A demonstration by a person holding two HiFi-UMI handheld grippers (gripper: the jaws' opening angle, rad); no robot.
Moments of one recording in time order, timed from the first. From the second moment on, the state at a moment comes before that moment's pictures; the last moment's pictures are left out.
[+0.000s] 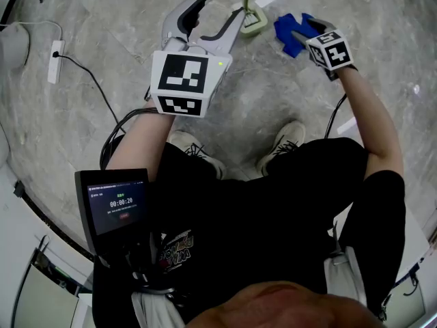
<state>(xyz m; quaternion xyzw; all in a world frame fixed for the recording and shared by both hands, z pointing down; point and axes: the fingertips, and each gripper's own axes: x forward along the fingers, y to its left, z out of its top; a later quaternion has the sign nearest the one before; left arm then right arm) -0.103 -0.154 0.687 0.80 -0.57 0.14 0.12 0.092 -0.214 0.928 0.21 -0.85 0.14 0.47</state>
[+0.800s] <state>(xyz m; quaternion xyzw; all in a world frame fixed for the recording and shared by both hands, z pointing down) -0.121 -0.148 0.640 0.78 -0.61 0.09 0.10 0.002 -0.179 0.657 0.22 -0.95 0.09 0.18</state>
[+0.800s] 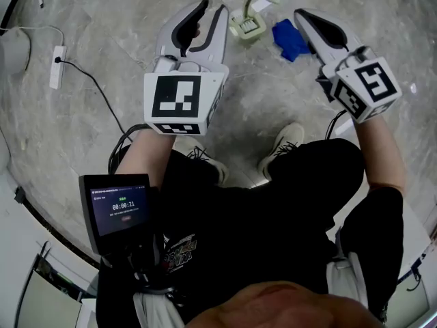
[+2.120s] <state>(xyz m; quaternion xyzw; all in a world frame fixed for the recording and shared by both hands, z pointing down) -0.047 -0.027 0.329 0.74 -0.60 0.13 0.29 0.033 -0.057 0.341 0.33 -0.88 0.26 0.24</state>
